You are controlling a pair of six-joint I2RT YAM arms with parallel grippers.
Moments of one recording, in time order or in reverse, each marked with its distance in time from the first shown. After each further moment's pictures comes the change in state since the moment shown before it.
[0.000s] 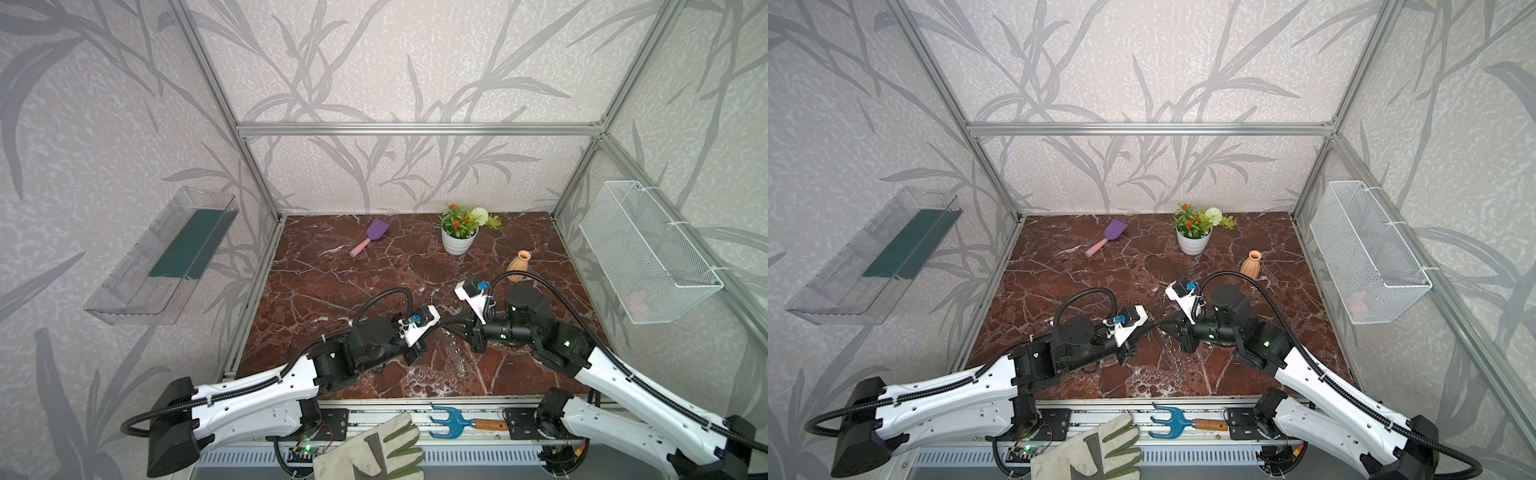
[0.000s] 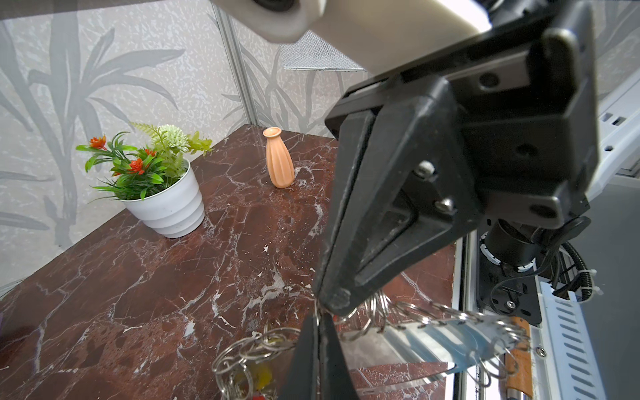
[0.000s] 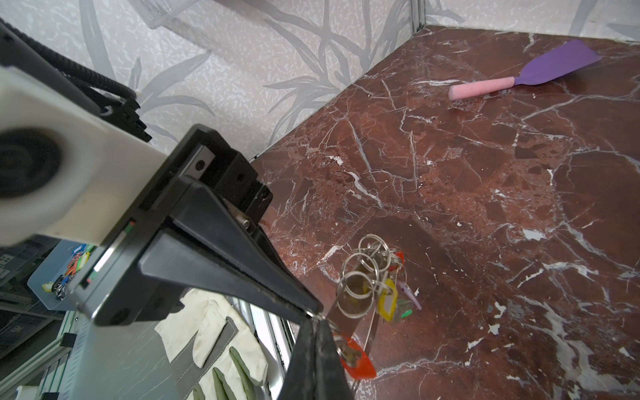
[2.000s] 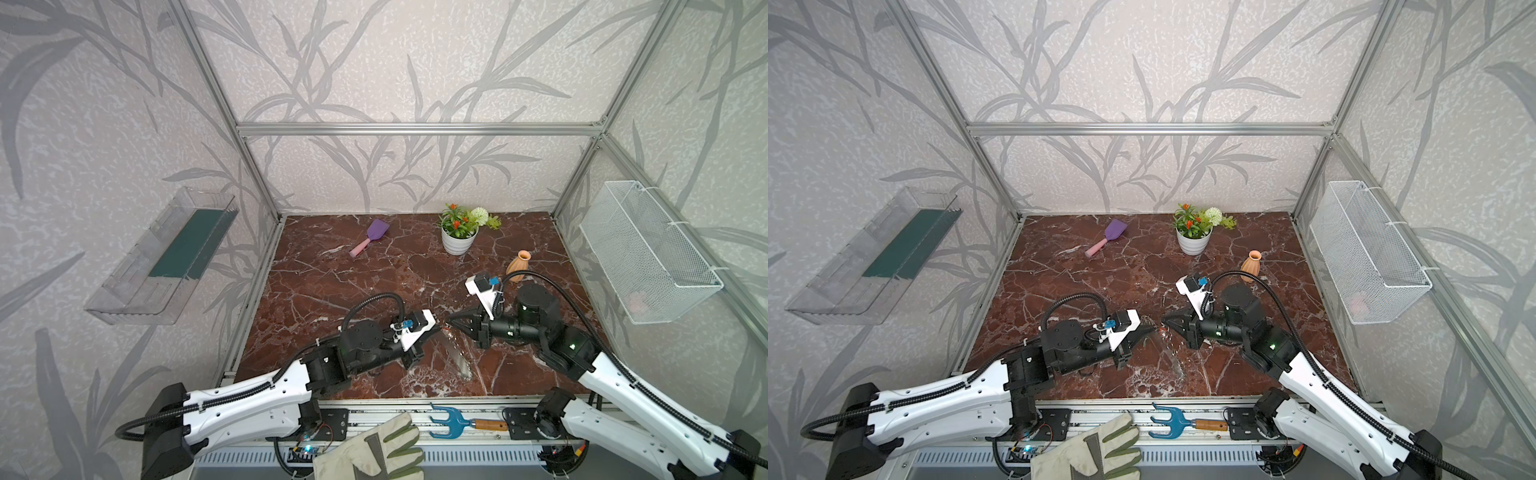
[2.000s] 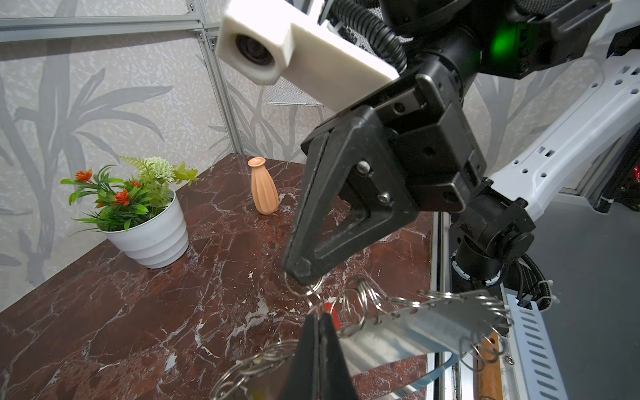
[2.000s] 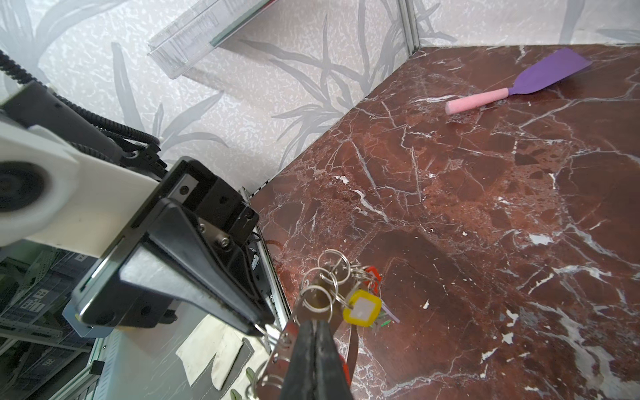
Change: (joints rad) left arm -0.006 -0.061 -0.039 0.080 0.041 -0.001; right arm -0.079 -0.053 -0.053 0.095 -0.112 0.100
